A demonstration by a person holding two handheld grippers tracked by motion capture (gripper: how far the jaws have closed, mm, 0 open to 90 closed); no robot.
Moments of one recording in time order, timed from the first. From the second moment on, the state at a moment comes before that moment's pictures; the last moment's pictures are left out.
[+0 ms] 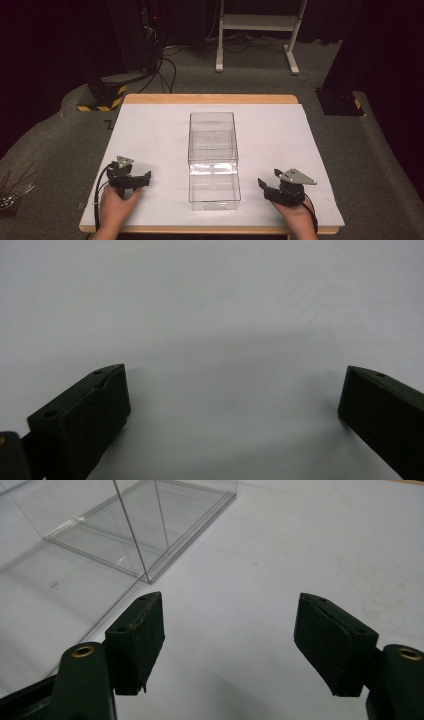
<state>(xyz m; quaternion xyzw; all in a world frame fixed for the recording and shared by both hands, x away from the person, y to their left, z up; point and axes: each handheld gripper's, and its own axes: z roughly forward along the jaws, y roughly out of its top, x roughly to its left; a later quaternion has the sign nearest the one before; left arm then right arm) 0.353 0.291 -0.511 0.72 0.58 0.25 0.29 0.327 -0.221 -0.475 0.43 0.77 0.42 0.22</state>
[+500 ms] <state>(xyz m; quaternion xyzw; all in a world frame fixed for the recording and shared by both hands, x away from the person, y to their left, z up) 0.353 0.291 -0.511 0.72 0.58 0.25 0.29 0.315 -0.208 -0.463 0.40 0.77 0.44 0.22</state>
